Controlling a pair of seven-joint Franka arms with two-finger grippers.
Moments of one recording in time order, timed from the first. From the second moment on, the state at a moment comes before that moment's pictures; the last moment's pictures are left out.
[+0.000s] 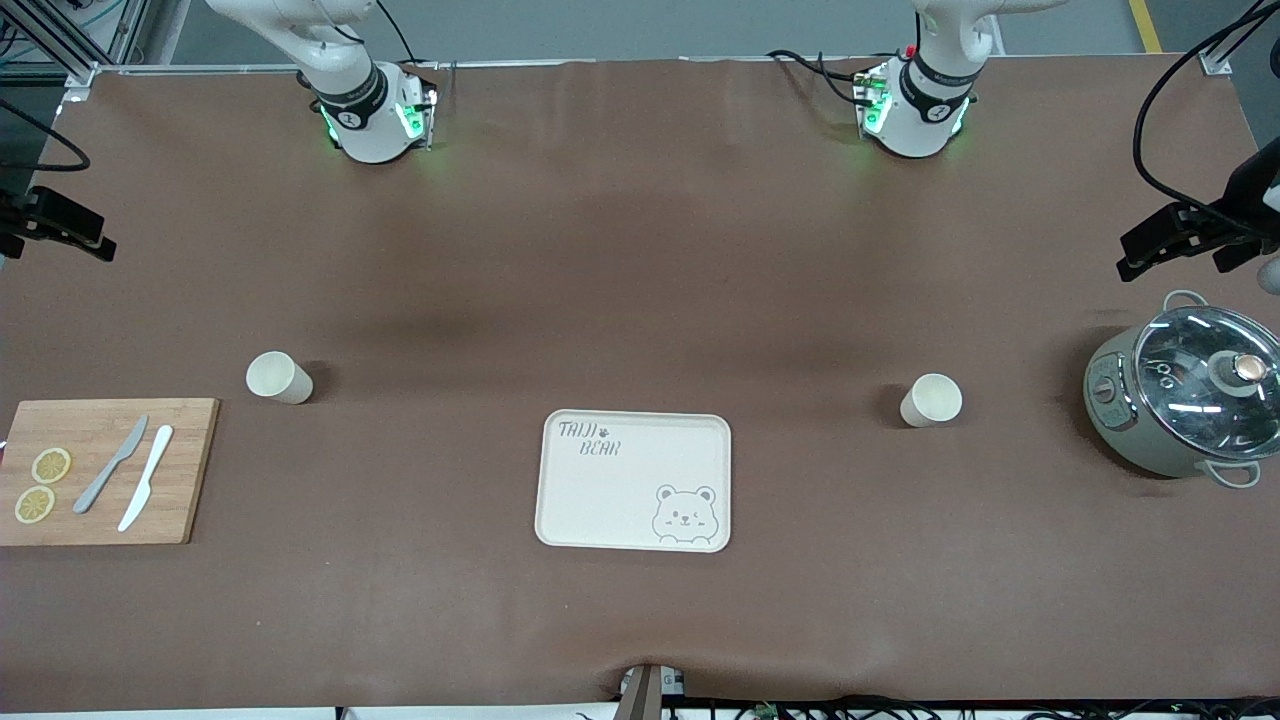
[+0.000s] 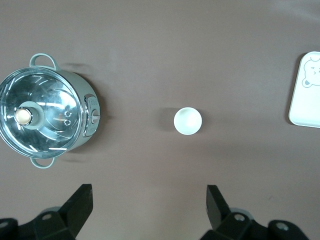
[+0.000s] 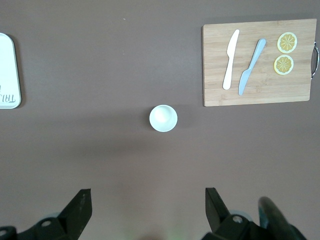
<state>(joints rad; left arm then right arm) 0.05 0.04 -0.10 -1.46 0.04 1.52 -0.12 -0.05 0.01 -0.04 -1.50 -0.02 1.45 -0.05</state>
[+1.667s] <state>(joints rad) 0.08 0.12 -0.10 -1.72 0.04 1.76 -0.02 -0.06 0.09 -0.04 -1.50 -0.02 1.51 -0.05</state>
